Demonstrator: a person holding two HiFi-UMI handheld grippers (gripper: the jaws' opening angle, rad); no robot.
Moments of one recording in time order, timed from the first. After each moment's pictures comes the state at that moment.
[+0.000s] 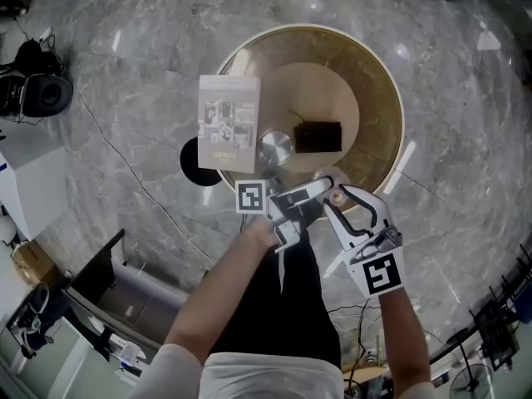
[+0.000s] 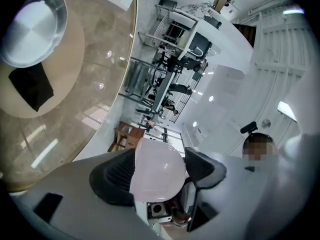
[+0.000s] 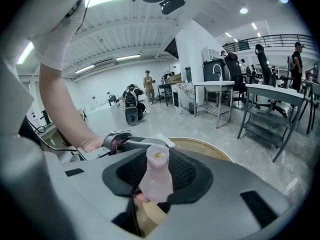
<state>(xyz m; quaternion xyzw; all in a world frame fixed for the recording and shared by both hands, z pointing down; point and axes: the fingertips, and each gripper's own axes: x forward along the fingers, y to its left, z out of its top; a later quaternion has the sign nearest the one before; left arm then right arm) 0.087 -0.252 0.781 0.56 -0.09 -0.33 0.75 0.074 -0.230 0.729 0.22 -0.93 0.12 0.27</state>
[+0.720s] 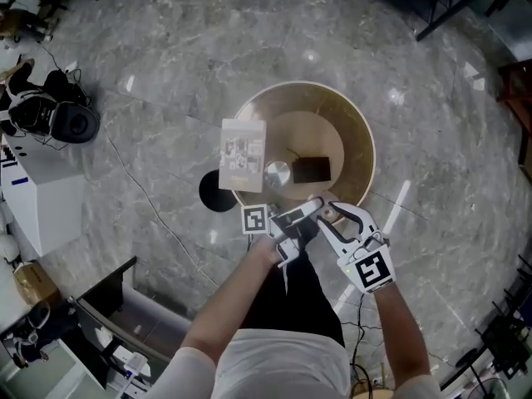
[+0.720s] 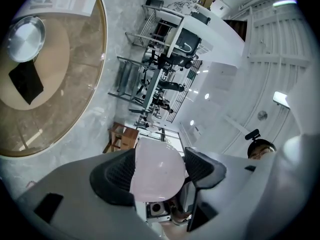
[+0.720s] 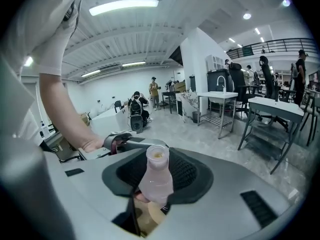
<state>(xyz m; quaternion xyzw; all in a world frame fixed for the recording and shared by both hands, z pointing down) 0.090 -0.224 0.634 0.58 -0.10 -0.34 0.73 0.078 -0.203 0.581 0.22 -0.94 0.10 0.23</state>
